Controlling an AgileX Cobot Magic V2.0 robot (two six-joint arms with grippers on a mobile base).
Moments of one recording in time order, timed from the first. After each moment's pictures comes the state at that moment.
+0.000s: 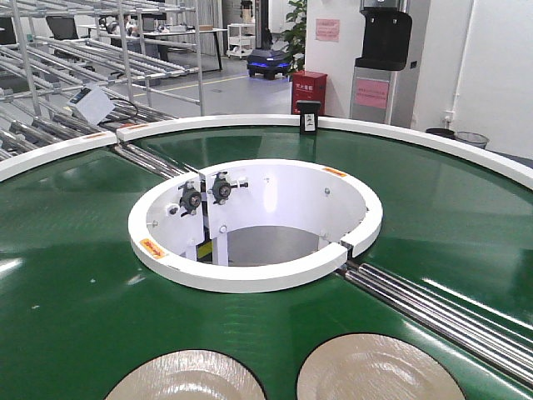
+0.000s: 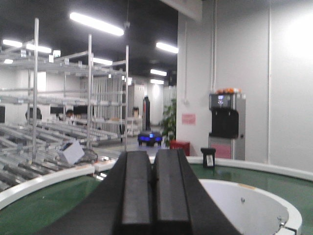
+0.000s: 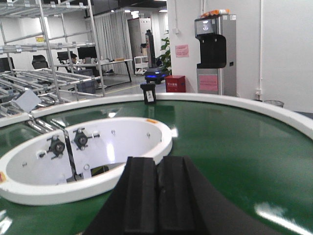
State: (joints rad) left arm -0.01 0.17 -0.54 -0.02 0.14 -0.01; right arm 0.04 0.31 -0.50 -0.14 0.22 0.19
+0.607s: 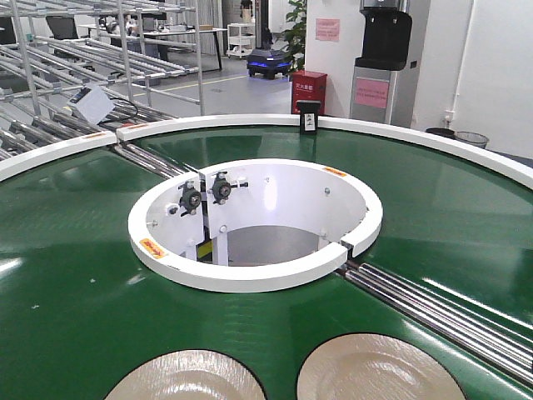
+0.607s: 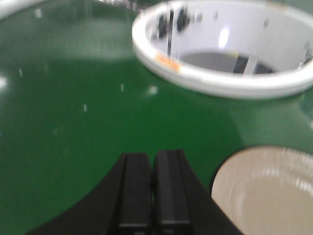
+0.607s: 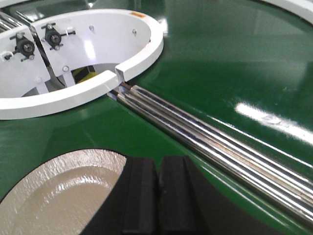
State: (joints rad) left arm -0.01 0.83 -0.65 -0.02 0.33 -0.01; right arm 0.04 0.84 -0.61 -0.13 0.24 0.19
